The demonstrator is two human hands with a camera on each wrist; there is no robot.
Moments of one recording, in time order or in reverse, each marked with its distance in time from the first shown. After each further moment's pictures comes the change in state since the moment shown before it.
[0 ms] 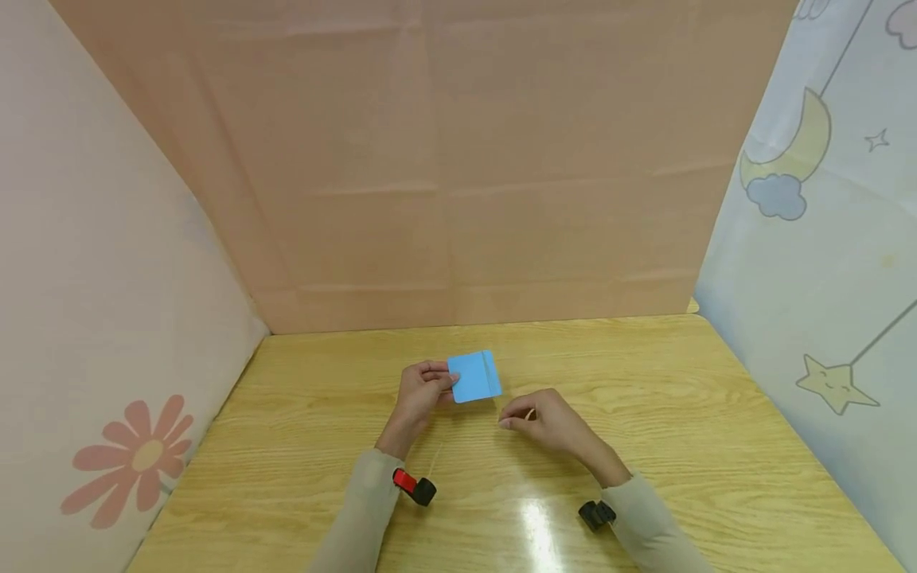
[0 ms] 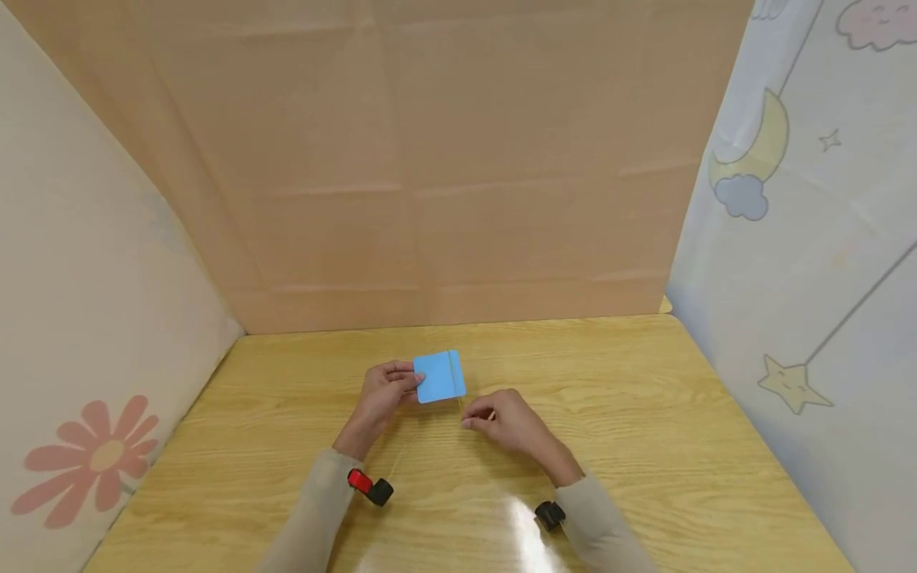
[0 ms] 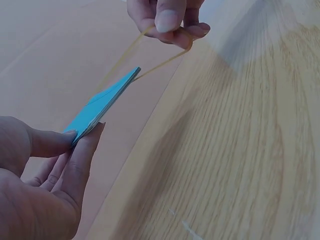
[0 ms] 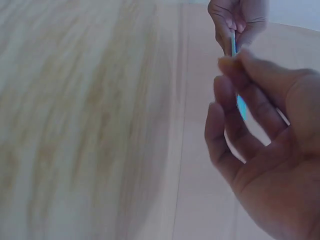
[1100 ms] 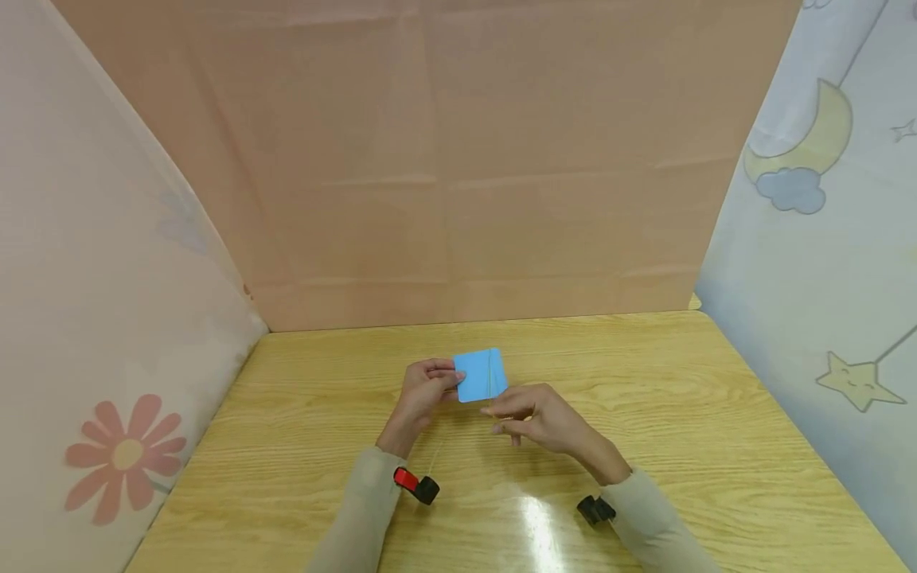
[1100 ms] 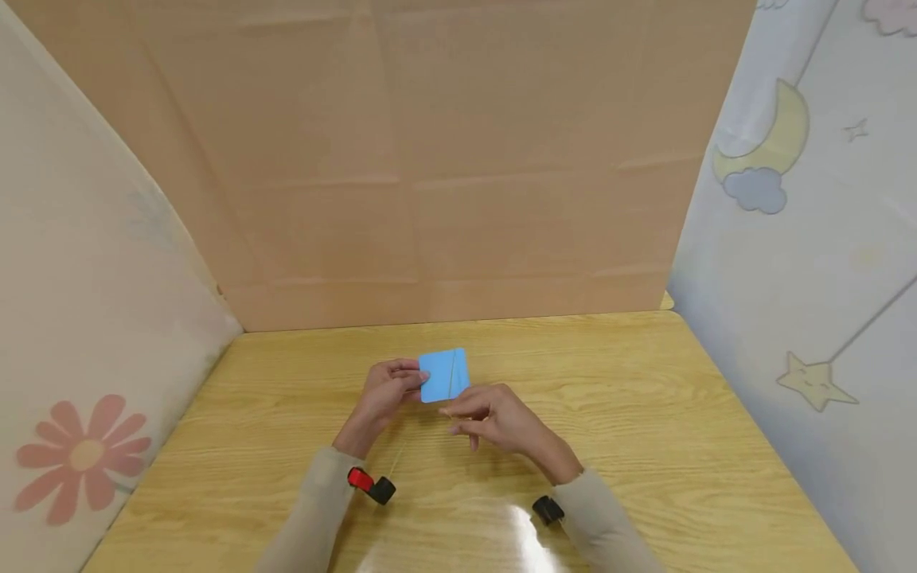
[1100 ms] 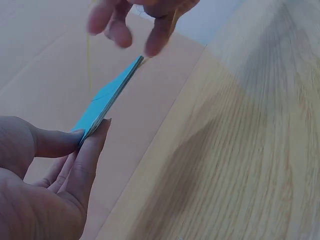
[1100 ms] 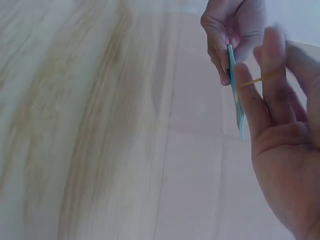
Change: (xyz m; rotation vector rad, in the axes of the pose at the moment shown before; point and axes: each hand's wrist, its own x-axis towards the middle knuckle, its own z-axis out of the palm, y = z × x) left_hand 0.000 0.002 0.006 0.032 -0.050 -0.003; right_hand 0.003 -0.012 -0.002 0.316 -0.071 -0.303
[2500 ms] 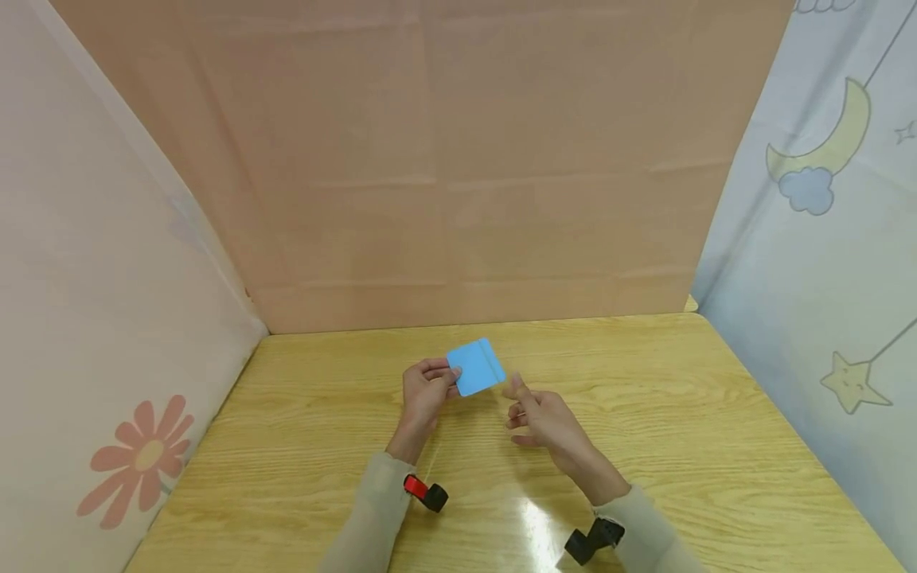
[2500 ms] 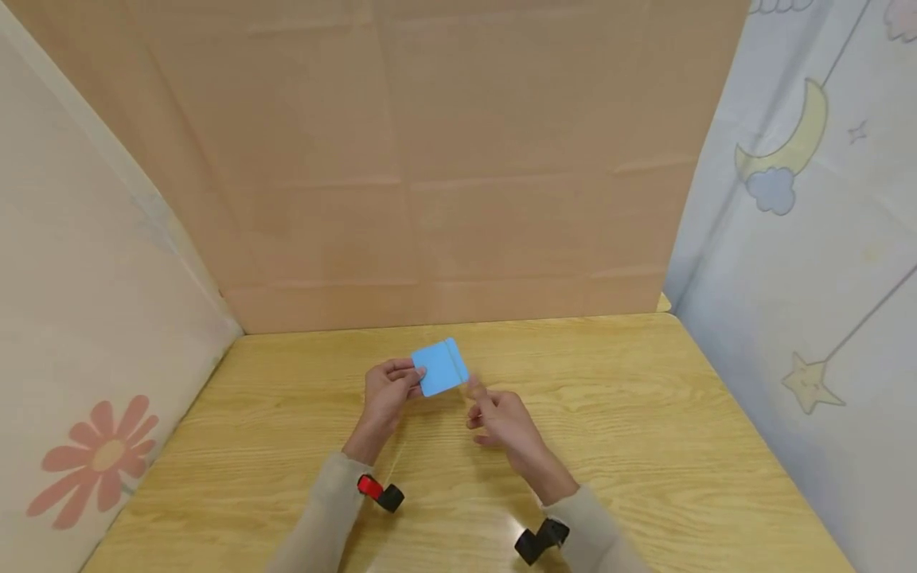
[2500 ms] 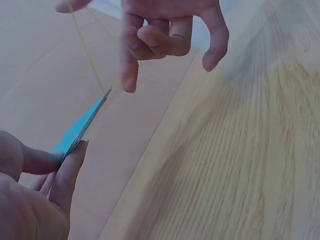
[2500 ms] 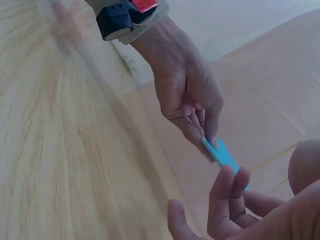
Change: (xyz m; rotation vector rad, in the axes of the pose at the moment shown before) left_hand -0.009 0.002 0.016 -0.119 0.171 0.088; right_hand -0.002 -0.024 0.023 0.361 0.477 0.714
